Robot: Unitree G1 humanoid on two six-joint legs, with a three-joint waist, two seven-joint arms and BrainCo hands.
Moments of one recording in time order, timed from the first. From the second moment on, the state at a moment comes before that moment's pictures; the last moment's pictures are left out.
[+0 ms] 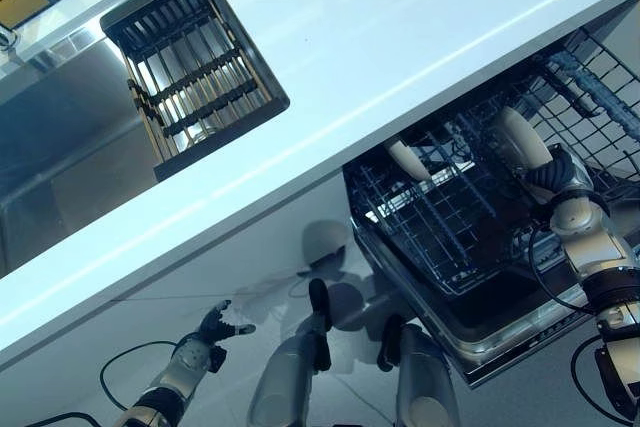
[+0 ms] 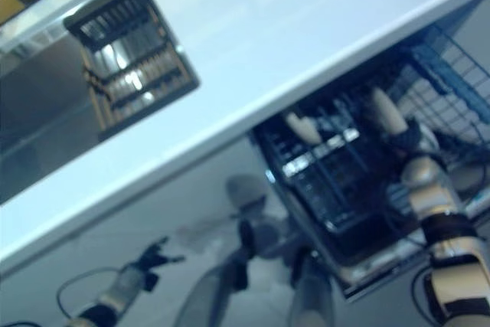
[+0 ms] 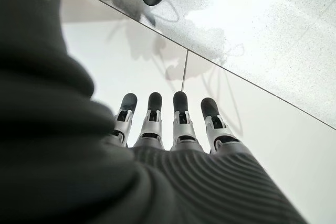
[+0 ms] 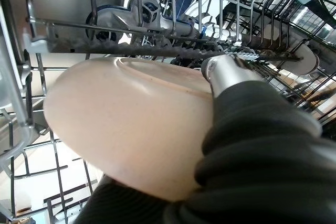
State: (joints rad) left arm -0.19 0.41 -0.37 0.95 0.01 -0.06 0.12; right arm -0.63 -0.83 0.21 0.66 -0.09 0.13 -0.18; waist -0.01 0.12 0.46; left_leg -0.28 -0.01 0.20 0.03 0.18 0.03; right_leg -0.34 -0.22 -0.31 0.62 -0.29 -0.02
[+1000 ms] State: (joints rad) left arm -0.20 0.37 -0.41 0.97 0.01 -0.05 0.12; right arm -0.63 -0.70 0.28 0.67 -0.22 0.15 -0.37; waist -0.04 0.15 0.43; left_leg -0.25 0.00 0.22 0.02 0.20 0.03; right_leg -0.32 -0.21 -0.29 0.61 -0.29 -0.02
